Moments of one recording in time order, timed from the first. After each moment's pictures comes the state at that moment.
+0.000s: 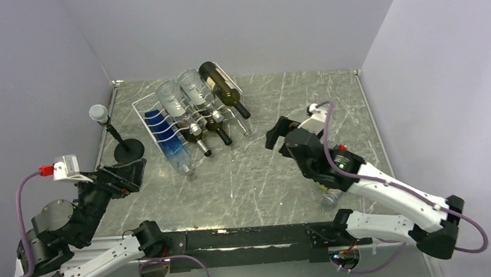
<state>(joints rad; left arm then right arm) -1.00 0.20 1.04 -0.87 -0.78 -0.63 0.98 1.02 1.00 -0.55 0.72 0.92</state>
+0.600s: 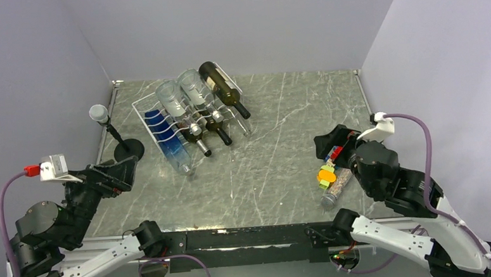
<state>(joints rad) -1.00 0.22 1.13 -0.90 -0.79 -0.56 0.91 0.63 1.15 -0.98 0.73 0.75</state>
